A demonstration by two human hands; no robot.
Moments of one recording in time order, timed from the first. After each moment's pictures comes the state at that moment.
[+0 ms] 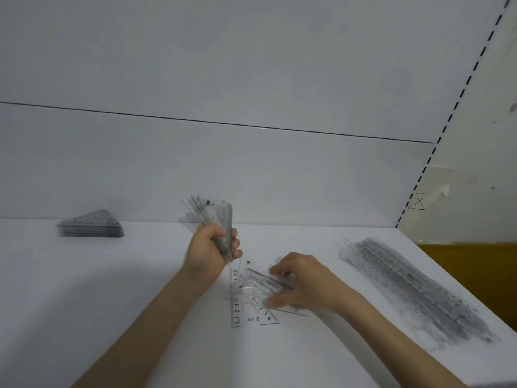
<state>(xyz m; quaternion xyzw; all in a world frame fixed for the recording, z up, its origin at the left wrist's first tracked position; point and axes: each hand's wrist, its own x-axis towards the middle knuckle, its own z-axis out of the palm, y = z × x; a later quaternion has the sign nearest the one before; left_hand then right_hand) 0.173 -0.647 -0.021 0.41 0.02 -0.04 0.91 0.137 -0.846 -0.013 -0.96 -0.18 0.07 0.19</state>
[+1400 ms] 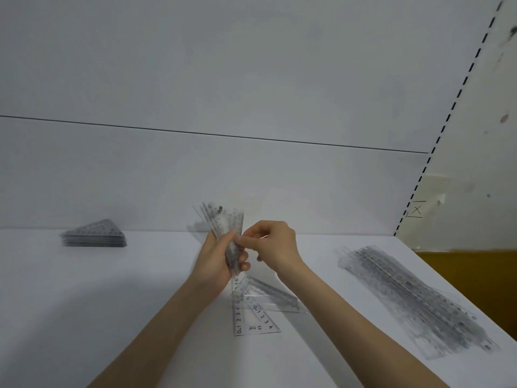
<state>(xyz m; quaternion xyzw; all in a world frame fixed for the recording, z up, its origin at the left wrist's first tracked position) 0.163 -0.658 -0.019 0.45 -0.03 -0.02 0.89 0.165 -0.776 0.019 -0.82 -0.05 -0.05 0.57</state>
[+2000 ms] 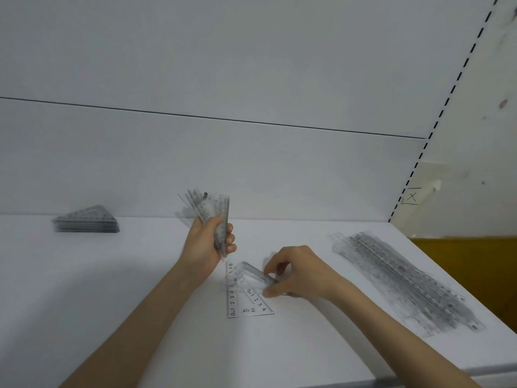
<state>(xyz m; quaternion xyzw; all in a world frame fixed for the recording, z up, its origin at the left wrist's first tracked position) 0.174 -0.652 -0.024 0.46 0.01 0.00 0.89 0.138 -0.847 -0.012 -0.95 -0.16 0.08 0.27</state>
